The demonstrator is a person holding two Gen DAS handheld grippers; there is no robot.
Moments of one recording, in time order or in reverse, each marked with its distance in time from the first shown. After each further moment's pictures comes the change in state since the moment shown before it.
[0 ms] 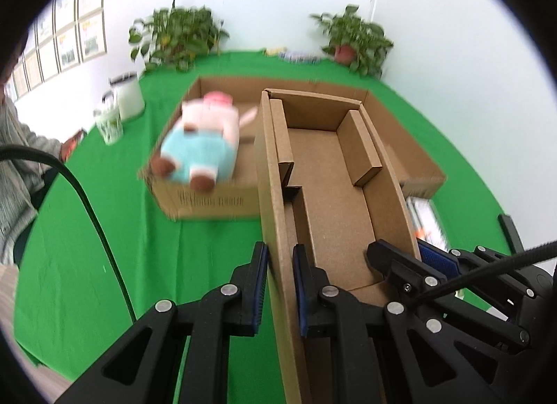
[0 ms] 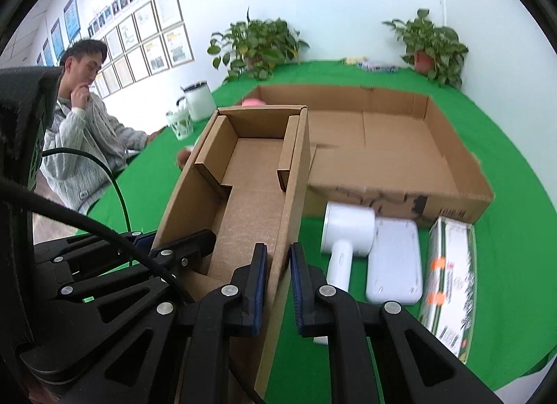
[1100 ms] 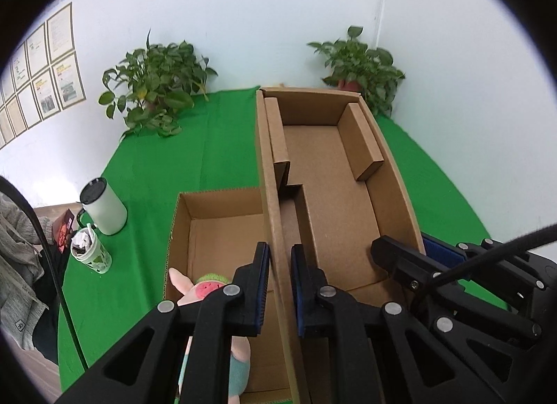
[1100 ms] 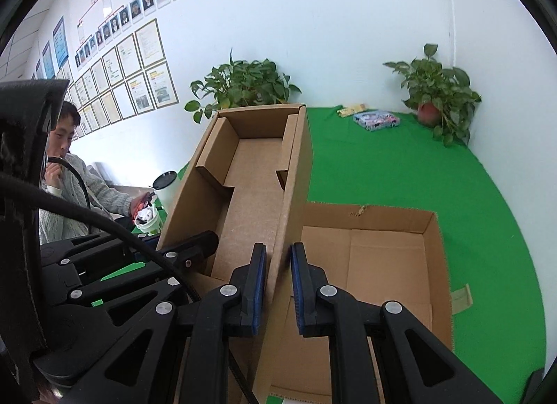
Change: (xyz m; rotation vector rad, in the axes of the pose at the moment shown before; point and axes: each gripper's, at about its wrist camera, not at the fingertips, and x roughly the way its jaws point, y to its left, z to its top) left arm 0.079 0.006 0.234 0.055 0.009 0.018; right arm 0.044 -0.055 0.296 0.018 -0.046 -0.006
